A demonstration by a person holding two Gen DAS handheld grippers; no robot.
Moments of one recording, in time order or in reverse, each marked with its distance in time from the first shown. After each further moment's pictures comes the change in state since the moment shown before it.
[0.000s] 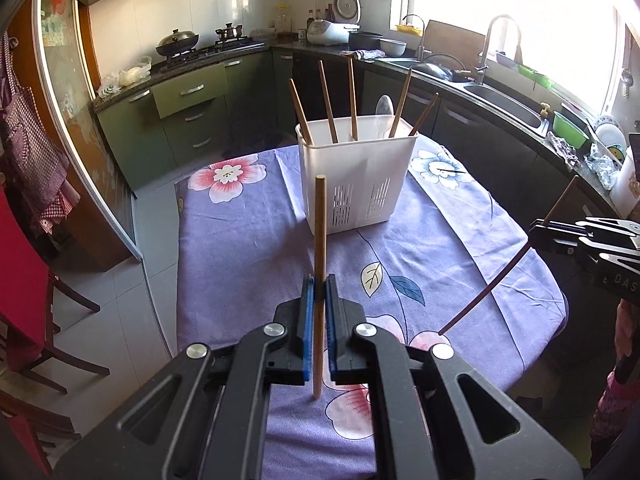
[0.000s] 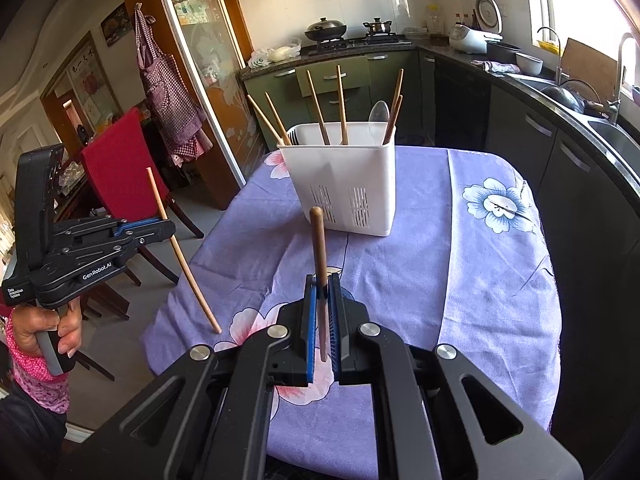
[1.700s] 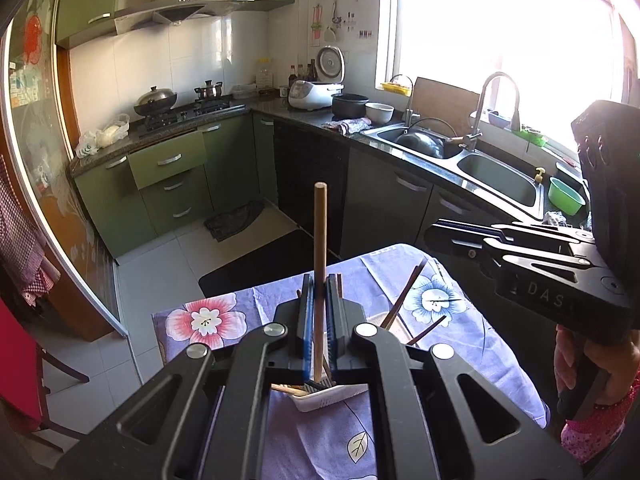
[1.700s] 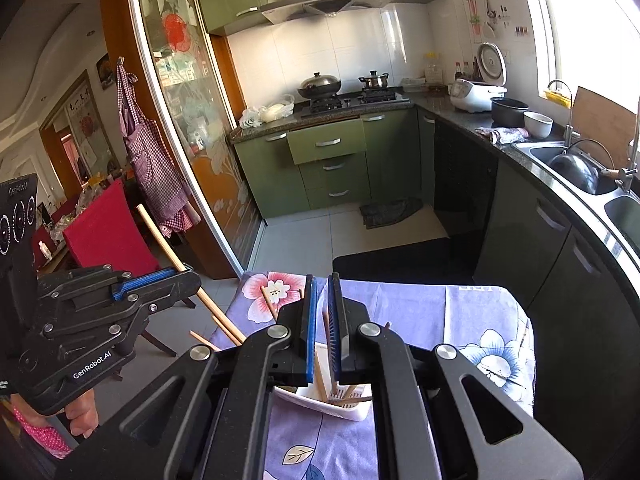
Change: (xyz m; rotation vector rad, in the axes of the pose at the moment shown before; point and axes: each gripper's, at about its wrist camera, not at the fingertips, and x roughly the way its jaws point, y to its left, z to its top) left arm 0.040 -0.013 0.206 0.023 -0.161 -0.063; right arm 0.053 -0.042 0.232 0.006 -0.158 -0.008
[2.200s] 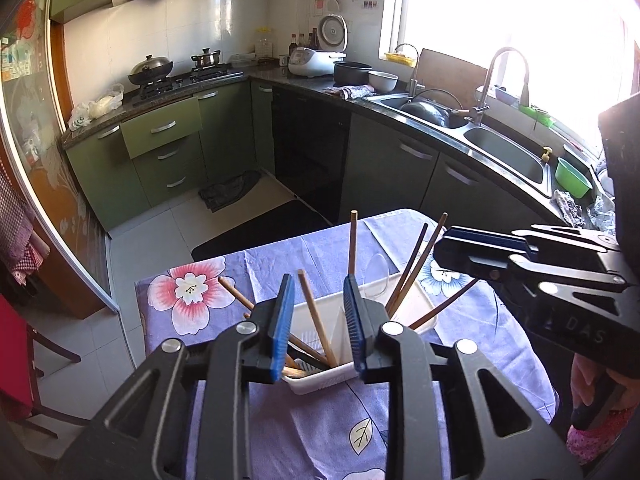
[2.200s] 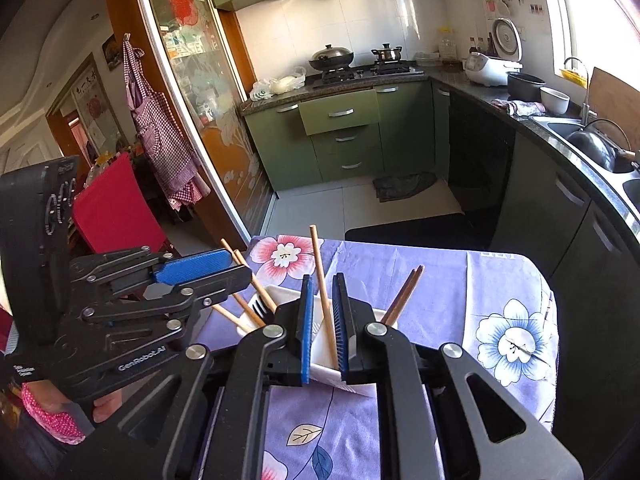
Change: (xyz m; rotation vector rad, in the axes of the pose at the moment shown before) left arm 0.040 0.009 -0.035 -0.023 0.081 -0.013; right arm 0.025 0.004 -0.045 -0.015 0.071 0.055
